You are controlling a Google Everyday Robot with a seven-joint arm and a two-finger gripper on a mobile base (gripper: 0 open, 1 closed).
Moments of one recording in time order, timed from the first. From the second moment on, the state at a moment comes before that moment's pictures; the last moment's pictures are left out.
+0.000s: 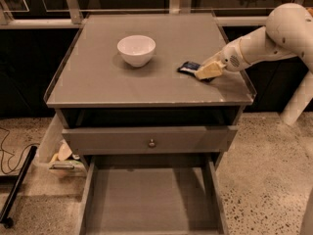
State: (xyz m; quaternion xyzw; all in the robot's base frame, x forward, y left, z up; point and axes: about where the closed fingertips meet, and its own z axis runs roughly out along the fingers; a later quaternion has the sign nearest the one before) arm 0.704 -0.197 0.833 -0.41 0.82 0.17 0.36
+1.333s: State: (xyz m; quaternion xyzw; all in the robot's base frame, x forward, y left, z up) arm 0.657 -0.188 0.875 -0.44 0.80 0.16 0.37
